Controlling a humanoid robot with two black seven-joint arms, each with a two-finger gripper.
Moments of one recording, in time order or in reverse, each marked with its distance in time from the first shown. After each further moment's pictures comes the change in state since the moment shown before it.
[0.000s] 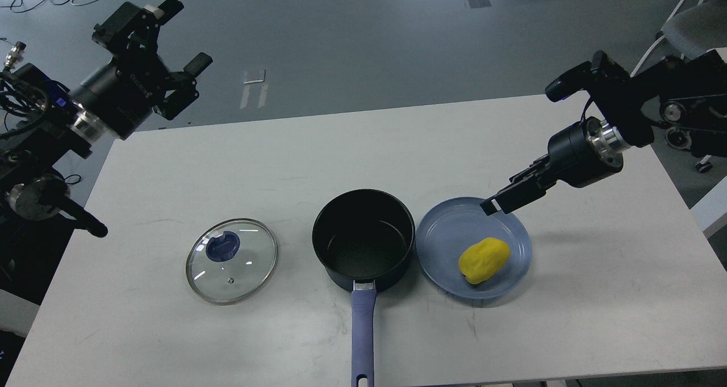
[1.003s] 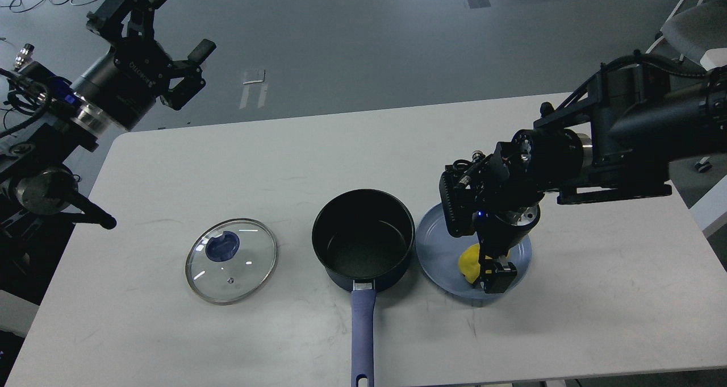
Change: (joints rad) left arm 0.000 -0.020 -0.023 0.001 -0.084 -0.005 0.000; right arm 0.062 0.491 -0.263 -0.046 -0.442 -0.194 0.000
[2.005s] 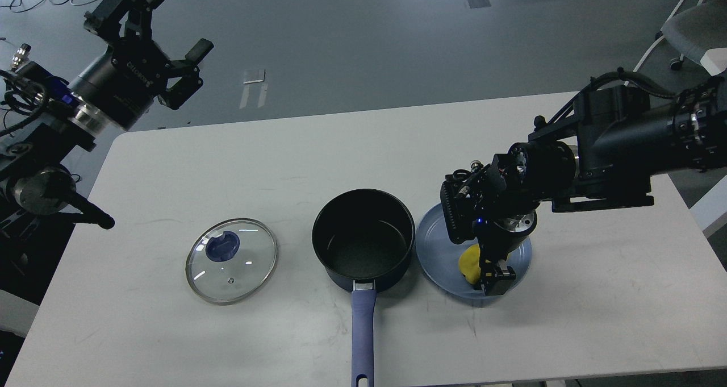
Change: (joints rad) left arm 0.001 0.003 -0.002 0.007 0.000 -0.001 0.000; right arm -0.067 0.048 -0.050 -0.097 -0.001 -0.056 0.000
